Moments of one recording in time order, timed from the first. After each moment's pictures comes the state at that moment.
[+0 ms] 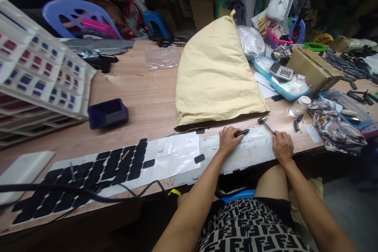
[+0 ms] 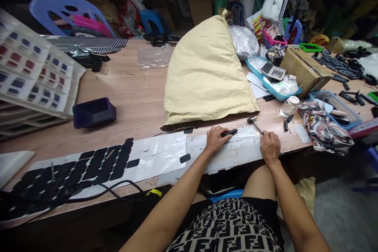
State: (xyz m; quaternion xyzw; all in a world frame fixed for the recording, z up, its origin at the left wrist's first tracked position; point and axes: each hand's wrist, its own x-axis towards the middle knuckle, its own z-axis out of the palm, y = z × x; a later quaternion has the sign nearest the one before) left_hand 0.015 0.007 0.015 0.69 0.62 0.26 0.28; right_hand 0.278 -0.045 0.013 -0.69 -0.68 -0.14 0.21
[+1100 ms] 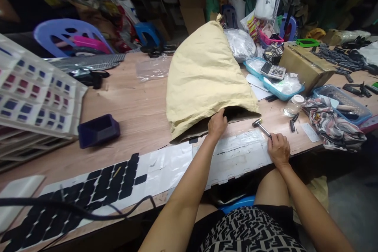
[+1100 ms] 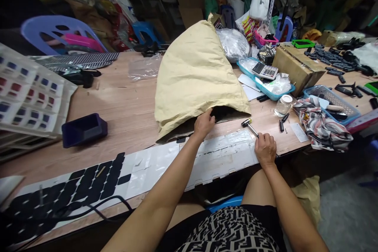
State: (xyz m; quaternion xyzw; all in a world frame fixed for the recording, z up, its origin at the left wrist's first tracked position) left_hand 0.007 0.093 0.044 0.68 0.69 0.17 0.18; right_hand 0.272 -0.049 0.004 -0.71 -0.66 -0.16 0.19
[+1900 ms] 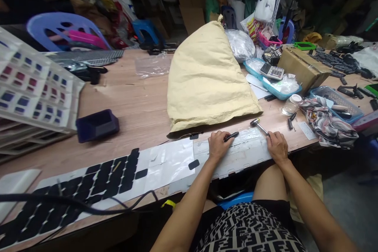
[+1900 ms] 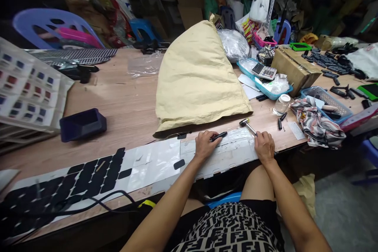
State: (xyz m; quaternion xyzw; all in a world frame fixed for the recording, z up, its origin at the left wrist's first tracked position) left_hand 0.001 -0.005 -0.002 0.68 0.65 0.27 0.21; right_hand 0.273 -0.053 0.012 -0.71 -0.67 -0.09 0.20
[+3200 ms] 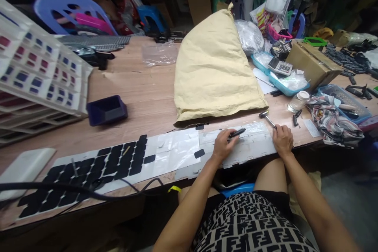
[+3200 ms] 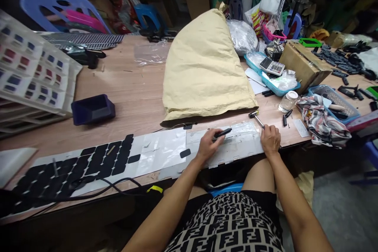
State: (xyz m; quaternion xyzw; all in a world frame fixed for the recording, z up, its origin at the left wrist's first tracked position) left_hand -0.010 -0.044 0.008 0.71 0.53 0.38 0.27; right_hand 0.287 -0.038 0.005 -0.72 -0.65 -0.16 0.16
